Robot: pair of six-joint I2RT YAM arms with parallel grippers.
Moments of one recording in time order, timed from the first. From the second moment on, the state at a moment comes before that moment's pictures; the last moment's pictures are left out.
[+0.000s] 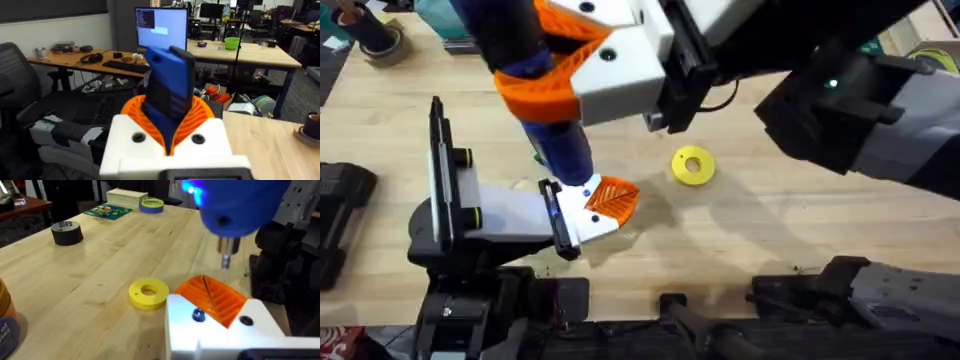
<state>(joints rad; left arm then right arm) -0.02 0.01 0.01 -0.14 1.18 0.06 0.76 1.36 0.99 0.71 -1.06 0.25</state>
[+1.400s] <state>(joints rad) -0.02 0.01 0.01 -0.14 1.18 0.06 0.76 1.36 0.89 0.78 -1.02 0.22</state>
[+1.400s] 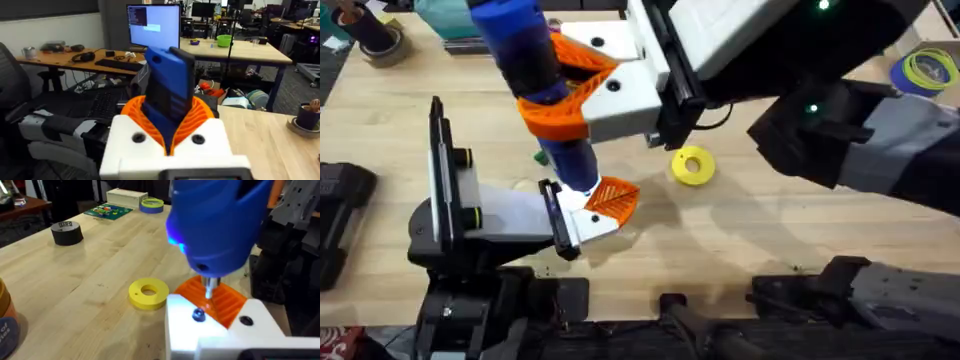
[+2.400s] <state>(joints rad) -0.02 0.01 0.01 -0.14 1.18 0.06 0.76 1.39 0.89 0.81 -1.02 0.21</state>
